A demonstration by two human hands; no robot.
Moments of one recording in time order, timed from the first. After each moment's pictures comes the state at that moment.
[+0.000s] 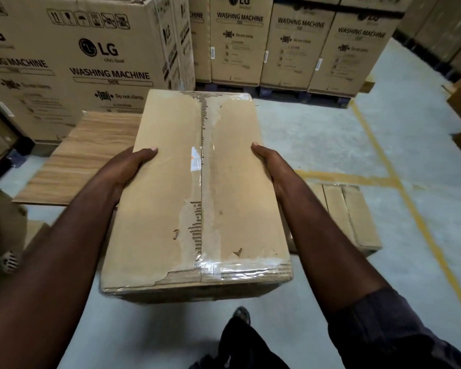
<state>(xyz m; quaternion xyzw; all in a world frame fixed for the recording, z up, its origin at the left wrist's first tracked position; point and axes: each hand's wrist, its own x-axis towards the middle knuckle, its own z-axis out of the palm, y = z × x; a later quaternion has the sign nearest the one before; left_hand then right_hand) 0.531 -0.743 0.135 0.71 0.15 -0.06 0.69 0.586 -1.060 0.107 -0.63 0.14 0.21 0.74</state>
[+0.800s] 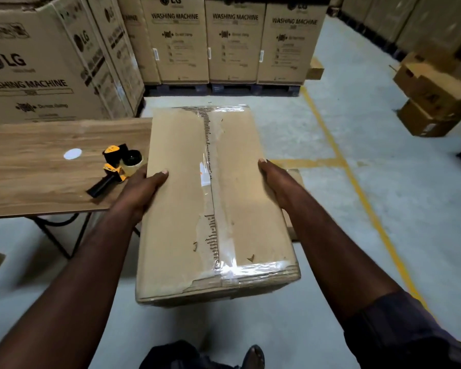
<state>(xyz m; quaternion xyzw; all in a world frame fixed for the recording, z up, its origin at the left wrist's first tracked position) 0.491 -1.154 0.098 0.72 0.15 -0.04 0.68 0.528 -1.460 0.074 -0.70 0.17 0.12 0.68</state>
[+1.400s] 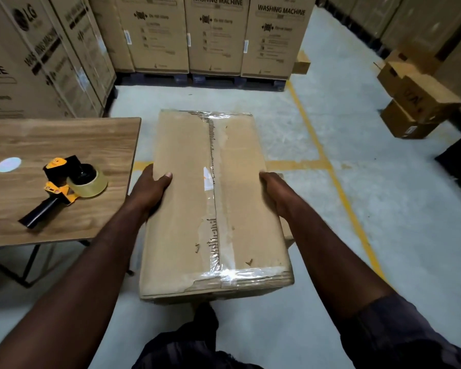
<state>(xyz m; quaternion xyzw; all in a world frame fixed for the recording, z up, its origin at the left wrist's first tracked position) 0.658 -1.225 0.023 0.79 0.11 -0.03 0.60 0.657 -1.534 0.023 -0.73 0.24 0.13 0.62</state>
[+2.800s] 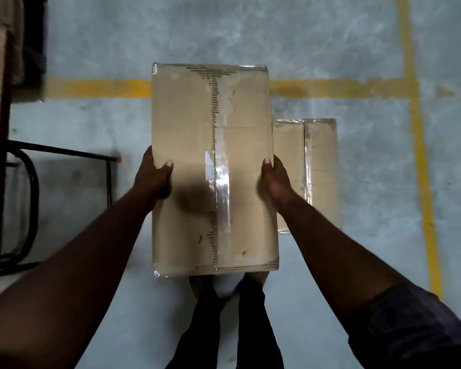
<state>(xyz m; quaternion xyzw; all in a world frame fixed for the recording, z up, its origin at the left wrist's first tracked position) 1.001 -1.278 -0.327 0.81 0.25 -0.17 0.51 0.993 -1.574 -0.349 -0.78 0.30 0.19 0.51</state>
